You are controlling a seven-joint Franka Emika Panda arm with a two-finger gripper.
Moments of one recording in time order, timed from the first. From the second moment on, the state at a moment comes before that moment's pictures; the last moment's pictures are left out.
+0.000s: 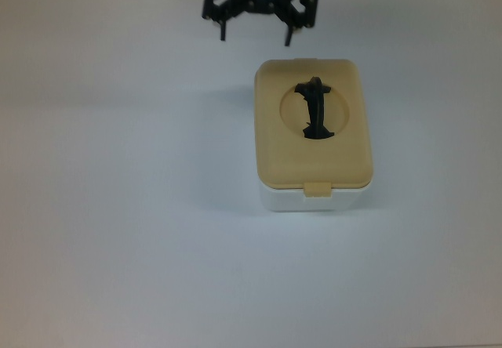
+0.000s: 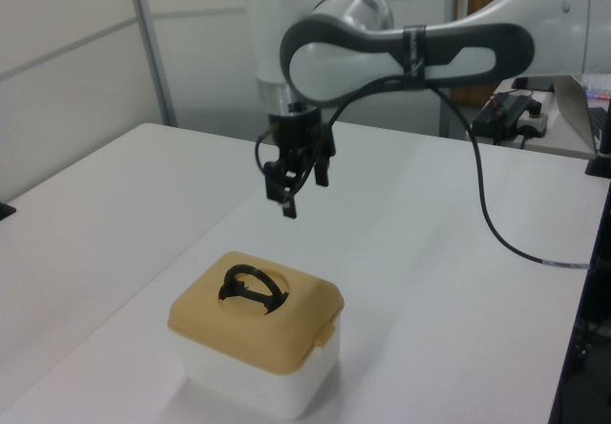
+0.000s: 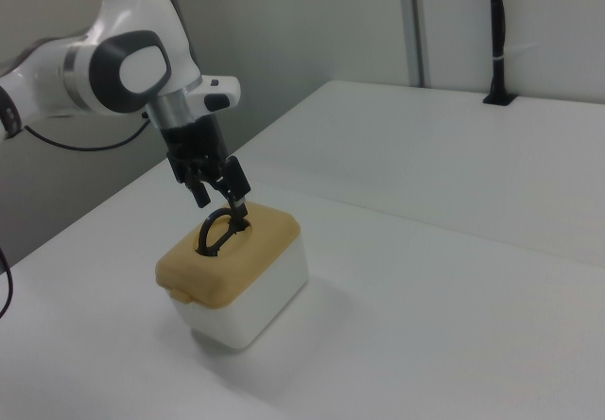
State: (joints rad) arm 0.13 0.12 0.09 -1.49 -0.08 1.62 0.22
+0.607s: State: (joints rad) arm 0.13 -0.03 -0.05 -1.59 -0.08 1.56 0.10
